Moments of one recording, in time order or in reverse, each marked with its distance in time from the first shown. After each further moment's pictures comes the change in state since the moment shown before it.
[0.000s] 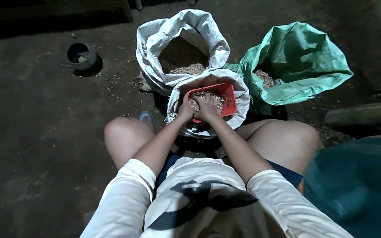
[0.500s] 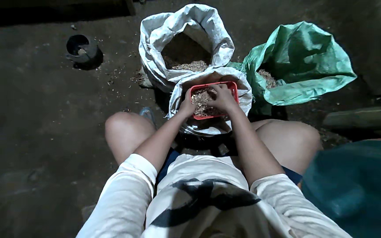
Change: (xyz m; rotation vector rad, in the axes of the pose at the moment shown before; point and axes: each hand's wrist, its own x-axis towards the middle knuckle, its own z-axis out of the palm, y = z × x) left_hand -0.003 0.005 -0.007 0.038 -0.044 0.016; right_hand -0.006 0.023 -0.059 0.111 0.059 -0.033
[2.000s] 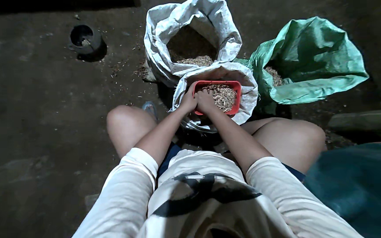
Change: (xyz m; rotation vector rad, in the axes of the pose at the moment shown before) left_hand 0.008 -0.009 -0.009 0.005 0.015 0.116; right_hand 0.031 -0.023 0.088 -0.537 -0.150 -0.313
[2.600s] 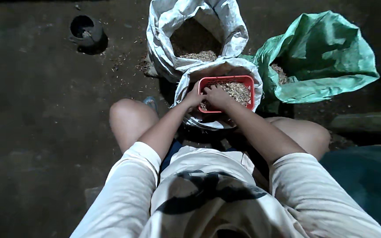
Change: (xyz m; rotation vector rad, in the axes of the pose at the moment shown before) left_hand 0.004 0.001 0.007 -0.192 -0.122 -0.113; right_hand -0.012 0.042 -0.019 -0.164 -0.126 -0.249
